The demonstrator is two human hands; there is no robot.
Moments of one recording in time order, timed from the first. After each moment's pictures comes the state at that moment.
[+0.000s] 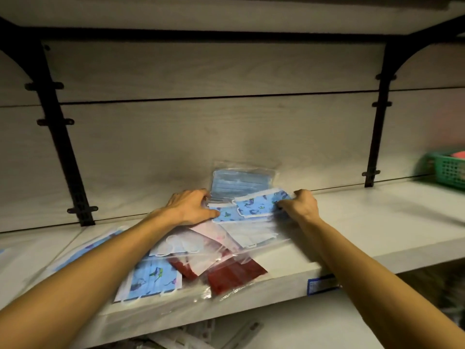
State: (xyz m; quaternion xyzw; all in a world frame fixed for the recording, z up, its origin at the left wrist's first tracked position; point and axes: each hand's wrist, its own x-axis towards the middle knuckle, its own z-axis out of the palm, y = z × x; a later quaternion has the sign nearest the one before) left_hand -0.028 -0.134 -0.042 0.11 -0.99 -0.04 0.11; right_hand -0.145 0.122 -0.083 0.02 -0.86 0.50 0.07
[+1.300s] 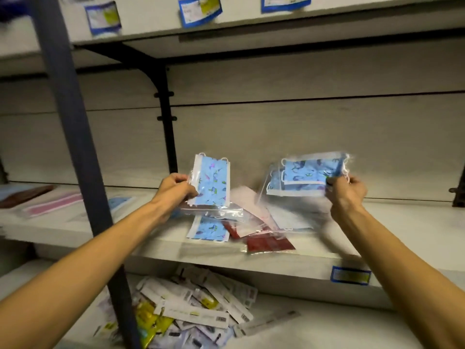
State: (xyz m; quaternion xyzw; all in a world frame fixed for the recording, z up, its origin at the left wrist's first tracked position) left_hand 0.164 -0.121 -0.016 0.32 -0.69 -0.54 0.36; right_hand -0.090 0.118 -0.033 0.05 -0.53 0.85 0.00
